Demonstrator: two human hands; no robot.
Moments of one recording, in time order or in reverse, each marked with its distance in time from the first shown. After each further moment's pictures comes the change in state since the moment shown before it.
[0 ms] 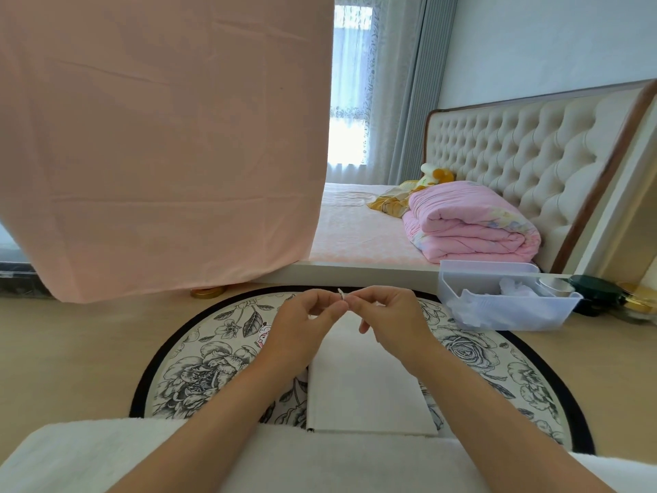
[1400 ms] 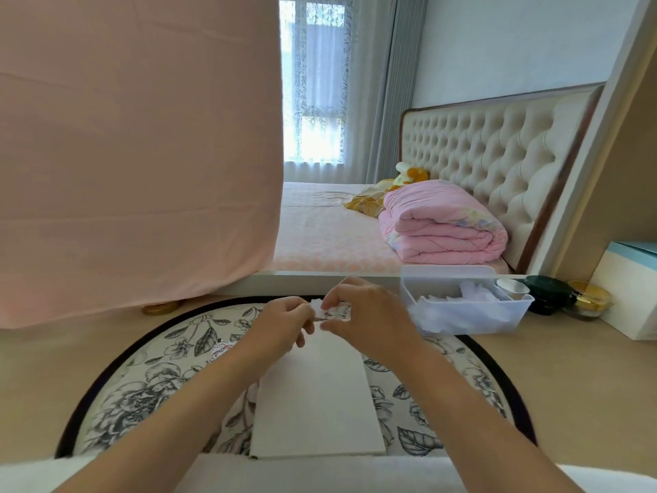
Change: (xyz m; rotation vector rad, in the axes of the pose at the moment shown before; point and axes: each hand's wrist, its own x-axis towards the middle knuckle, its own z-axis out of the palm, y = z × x) left_hand 0.032 0.025 0.031 0.082 -0.188 -0.251; right_hand 0.020 0.002 -0.051 -0.757 -0.031 -0.387
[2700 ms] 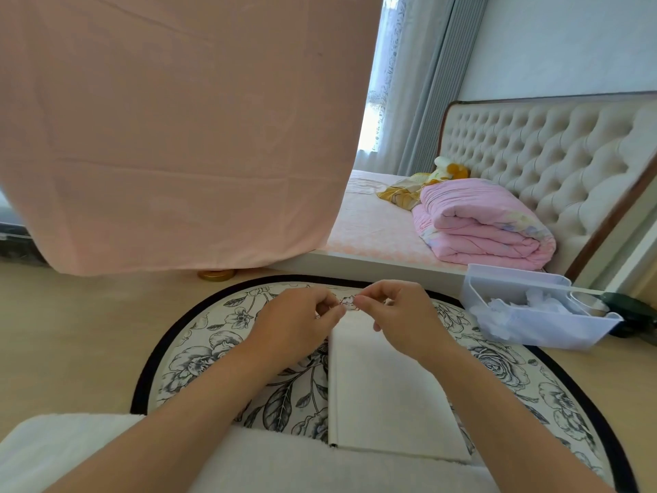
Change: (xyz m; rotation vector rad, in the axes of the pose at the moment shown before) left_hand -0.009 -0.056 -0.060 0.502 0.155 0.257; right_hand 0.020 -0.037 0.057 0.476 -0.059 0.344
